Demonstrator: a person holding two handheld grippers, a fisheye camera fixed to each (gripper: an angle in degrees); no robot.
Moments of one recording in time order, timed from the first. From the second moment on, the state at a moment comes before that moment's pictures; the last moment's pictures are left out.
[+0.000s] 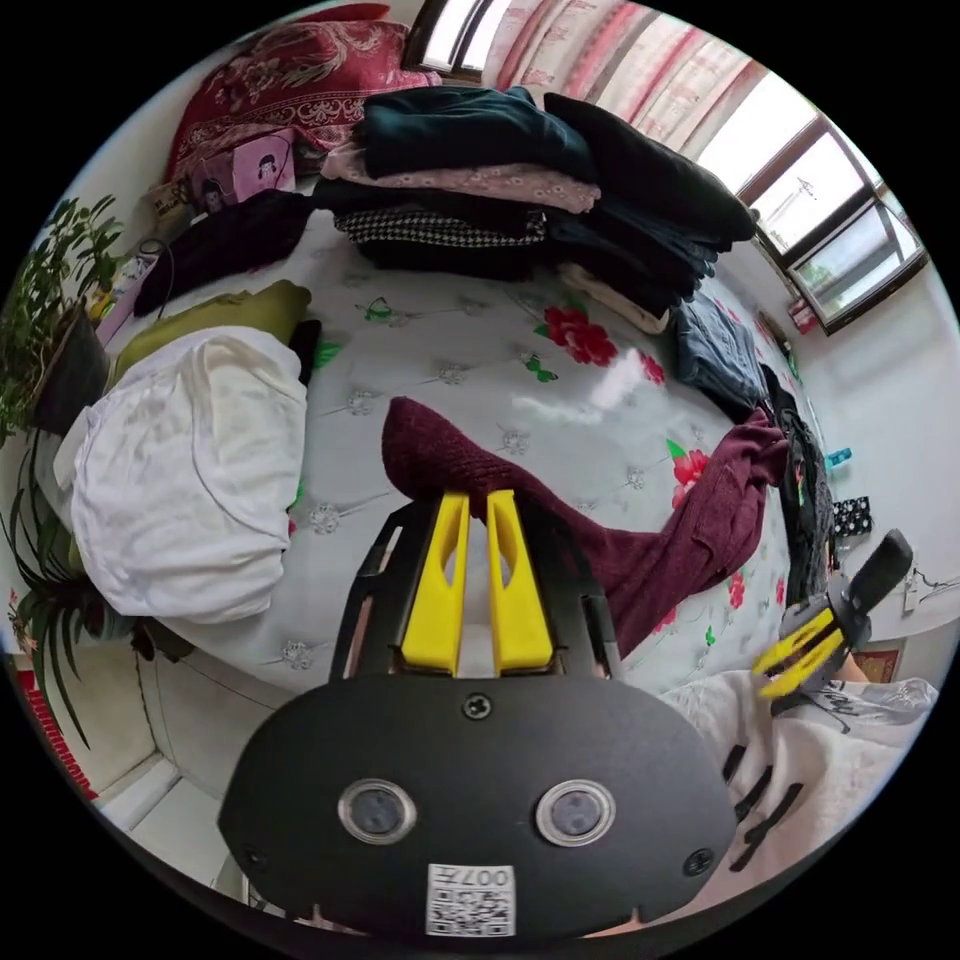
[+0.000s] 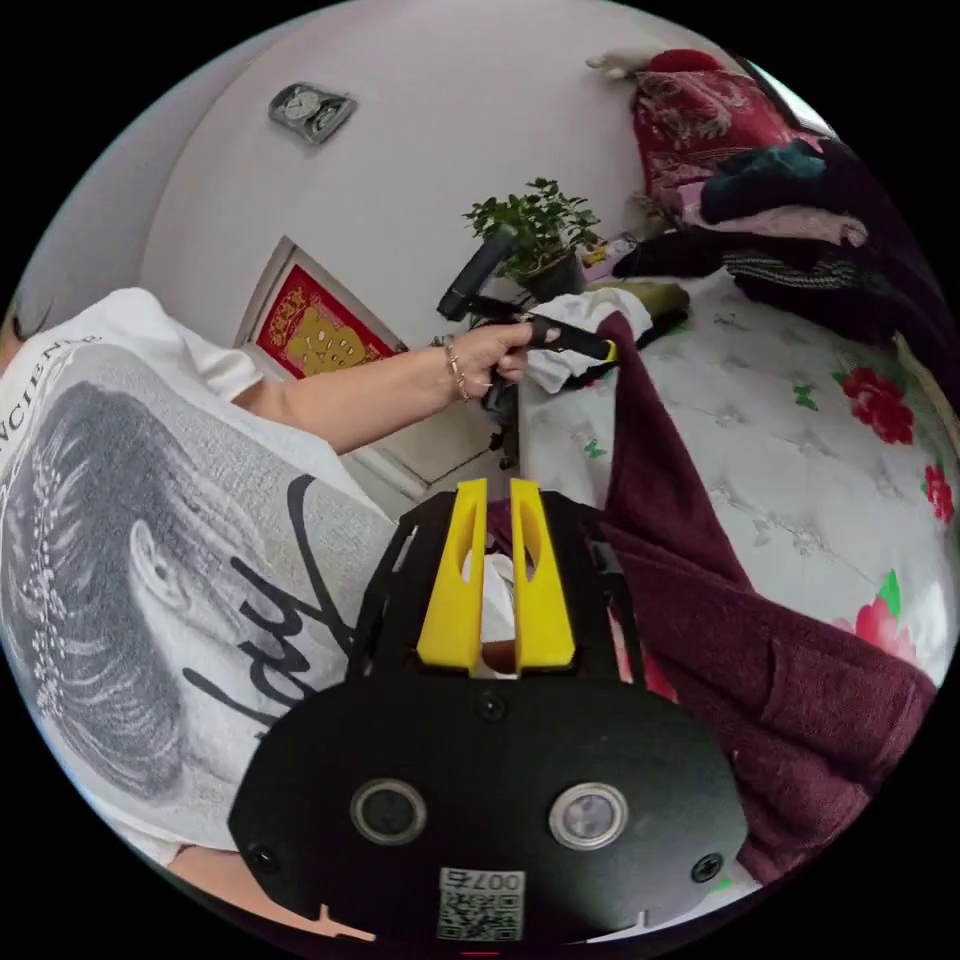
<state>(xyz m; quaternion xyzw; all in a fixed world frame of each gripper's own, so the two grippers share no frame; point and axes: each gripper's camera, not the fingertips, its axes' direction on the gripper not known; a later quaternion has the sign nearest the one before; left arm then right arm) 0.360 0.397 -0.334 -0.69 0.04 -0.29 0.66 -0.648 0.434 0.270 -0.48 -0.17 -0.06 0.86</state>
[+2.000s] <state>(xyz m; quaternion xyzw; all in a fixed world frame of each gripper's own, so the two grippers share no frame) 0.416 0.152 -0.263 -0.71 0.18 -0.28 0.62 -0.497 0.548 -0.118 -0.09 0.52 0.36 0.77</state>
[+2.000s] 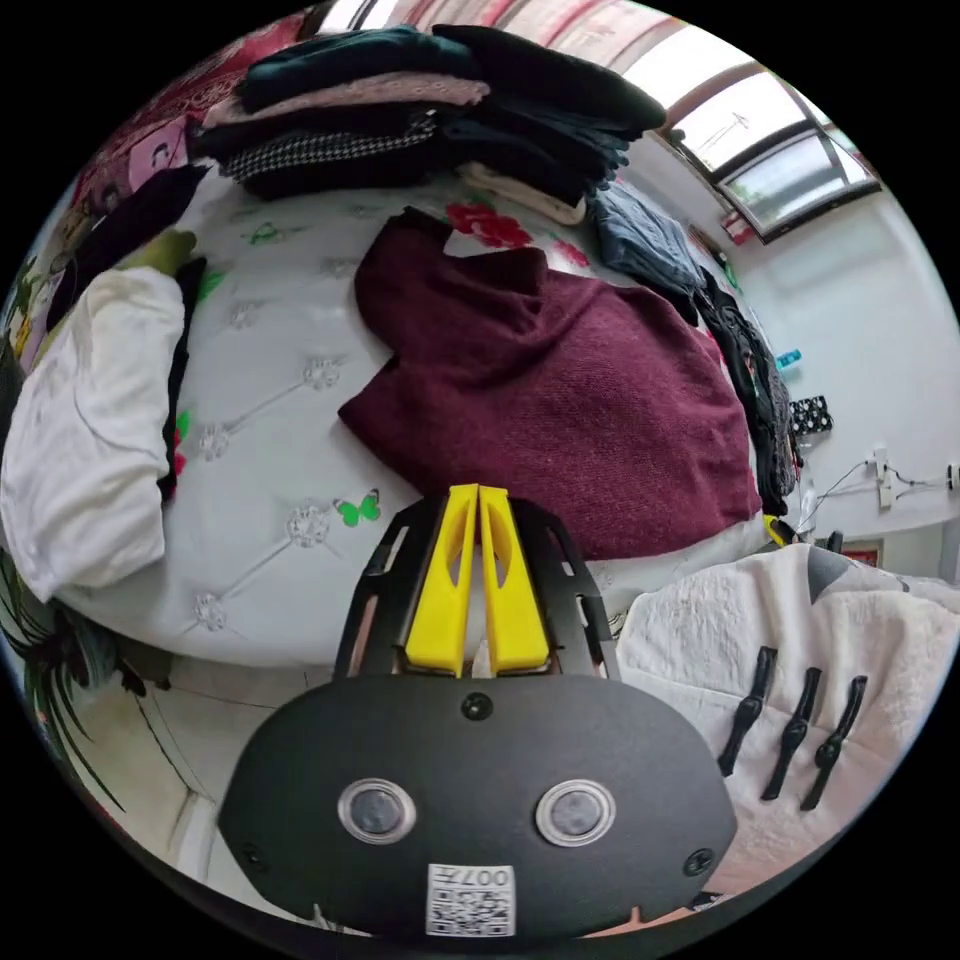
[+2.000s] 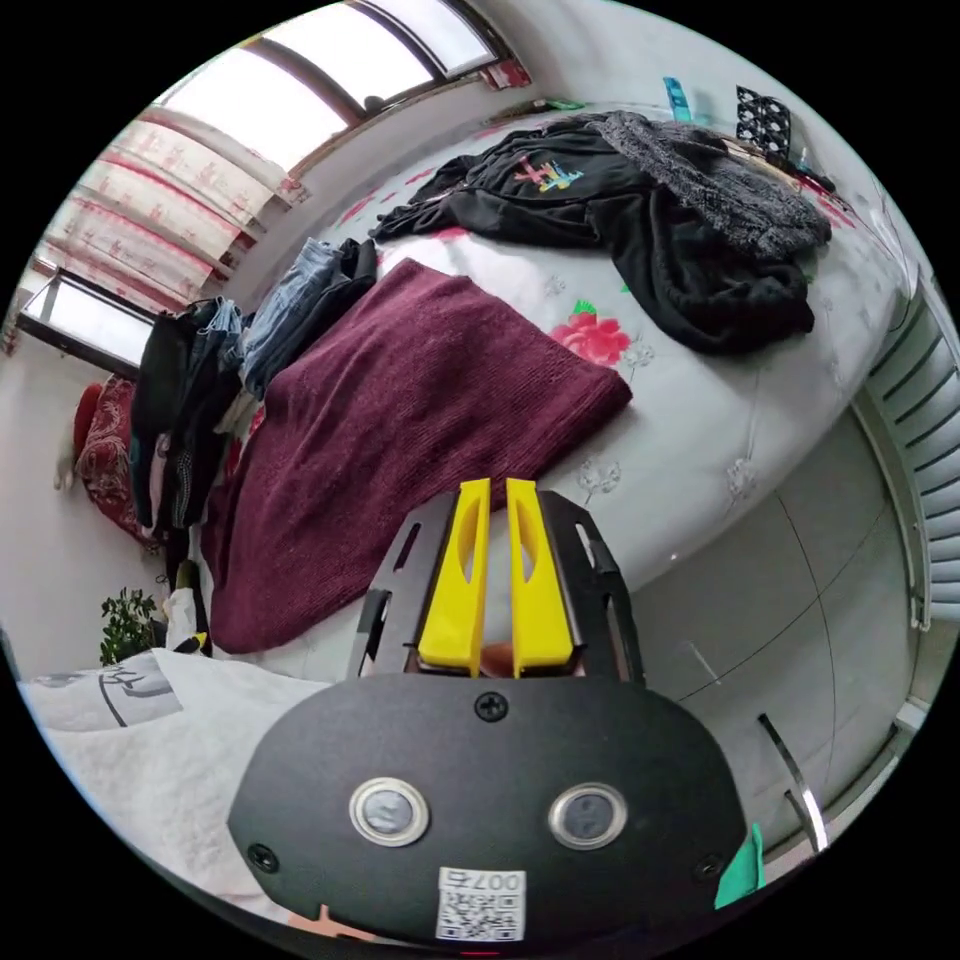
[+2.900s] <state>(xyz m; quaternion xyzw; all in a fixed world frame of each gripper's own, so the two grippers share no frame) 0.341 0.201 -0.216 -0.60 0.22 -0.45 0.62 -0.489 0.524 -0.005 -0.18 0.47 0.23 0.84</state>
